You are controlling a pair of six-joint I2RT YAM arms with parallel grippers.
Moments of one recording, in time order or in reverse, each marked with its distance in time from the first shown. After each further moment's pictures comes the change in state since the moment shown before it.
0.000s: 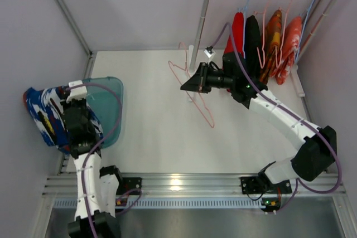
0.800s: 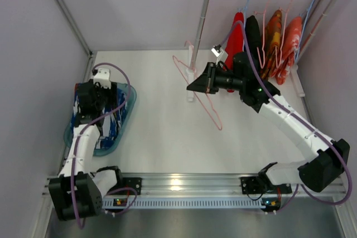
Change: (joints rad) left arm -0.169 0.450 0.183 -0.251 0.405 -0.179; right arm -0.018 -0.103 0.001 -0.083 0.006 -0.074
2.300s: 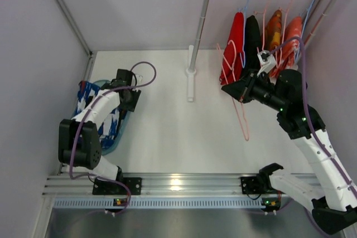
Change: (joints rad) left arm -0.308 0.470 0.371 -0.621 -0.255 -0.026; right arm -0.168 -0.423 -0.105 -0.217 0.188 -0.154
